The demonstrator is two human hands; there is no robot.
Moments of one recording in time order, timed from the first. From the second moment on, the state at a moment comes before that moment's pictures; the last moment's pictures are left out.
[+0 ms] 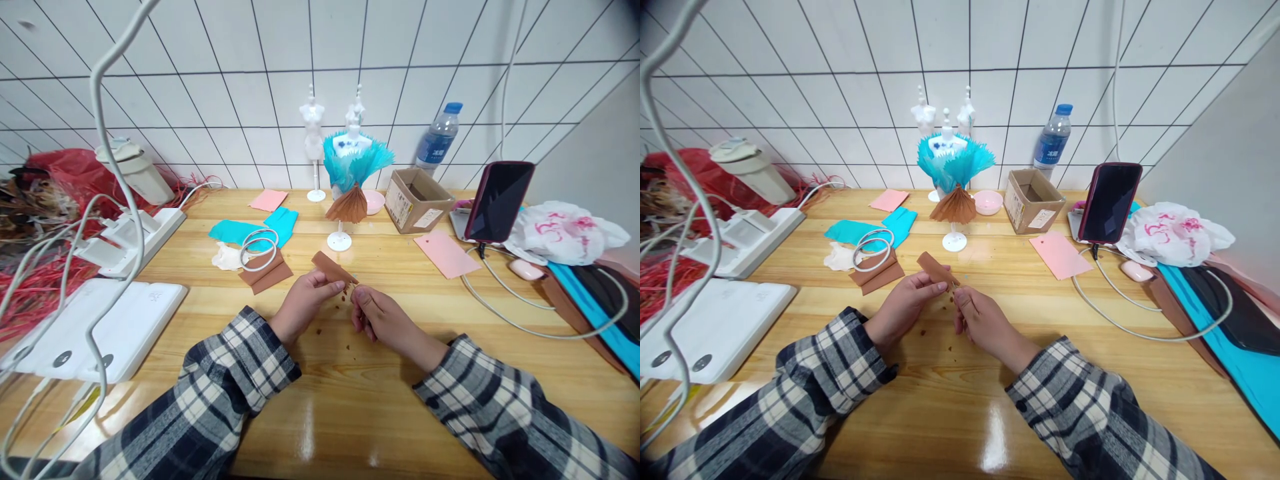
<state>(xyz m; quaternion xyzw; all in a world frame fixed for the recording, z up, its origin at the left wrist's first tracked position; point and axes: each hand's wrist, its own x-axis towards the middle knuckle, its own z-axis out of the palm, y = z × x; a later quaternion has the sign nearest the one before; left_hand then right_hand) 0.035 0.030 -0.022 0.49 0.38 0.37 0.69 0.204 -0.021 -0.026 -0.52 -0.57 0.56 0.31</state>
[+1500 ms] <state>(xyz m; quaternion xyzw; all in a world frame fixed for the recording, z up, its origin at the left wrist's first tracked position) 0.029 0.035 -0.019 0.56 0.40 0.33 0.65 0.230 -0.008 -0.014 -0.50 -0.67 0.51 0.21</state>
